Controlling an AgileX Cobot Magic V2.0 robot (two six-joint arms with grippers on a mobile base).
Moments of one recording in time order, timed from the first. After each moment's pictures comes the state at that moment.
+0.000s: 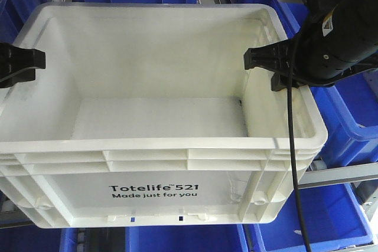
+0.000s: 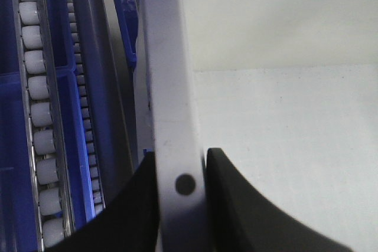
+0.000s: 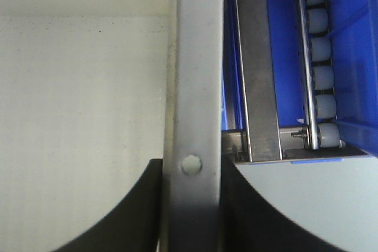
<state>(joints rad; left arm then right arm) -0.15 1.19 -1.18 -0.07 0.87 -0.13 0.46 1.44 -1.46 -0.14 1.15 0.45</state>
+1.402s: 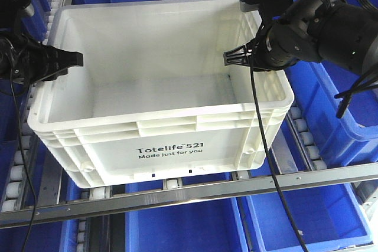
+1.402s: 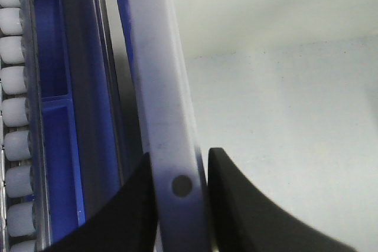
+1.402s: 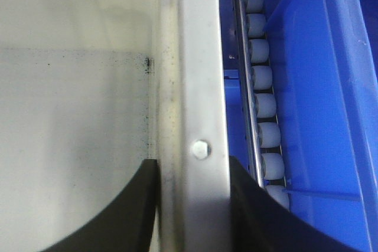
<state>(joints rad) -0.15 1.48 -1.17 -0.04 0.55 -0.13 0.46 1.72 -1.46 -0.57 0.78 0.61</state>
